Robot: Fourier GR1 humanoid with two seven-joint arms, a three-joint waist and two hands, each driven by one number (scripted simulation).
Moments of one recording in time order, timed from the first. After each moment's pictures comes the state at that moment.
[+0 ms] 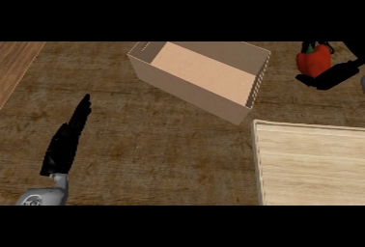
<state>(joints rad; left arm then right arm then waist) -0.07 0.22 -0.03 -1.52 -0.16 0.08 0.10 -0.84 -0.57 -0.07 -0.88 0.56 0.31 -0.52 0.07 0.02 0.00</state>
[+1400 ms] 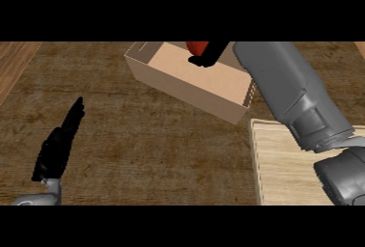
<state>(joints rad) -0.03 0.22 0.00 -1.55 -0.17 0.06 0.10 -1.40 -0.16 -0.03 -0.31 0.66 0.18 -0.39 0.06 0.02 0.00</state>
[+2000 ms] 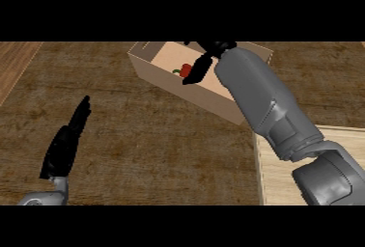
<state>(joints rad) -0.05 0.19 -0.02 -1.54 -0.19 0.07 0.09 -1.39 -0.06 -0.07 -0.16 0.67 0.06 -0.33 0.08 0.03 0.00</state>
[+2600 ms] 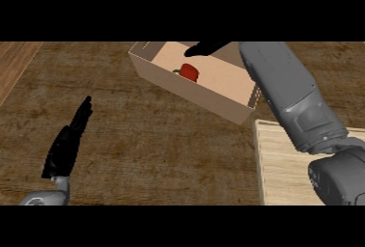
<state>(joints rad) -0.05 0.19 -0.02 -1.53 -0.19 0.06 0.07 -1.40 -0.13 -0.36 -0.18 0.39 0.04 -0.36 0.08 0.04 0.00</state>
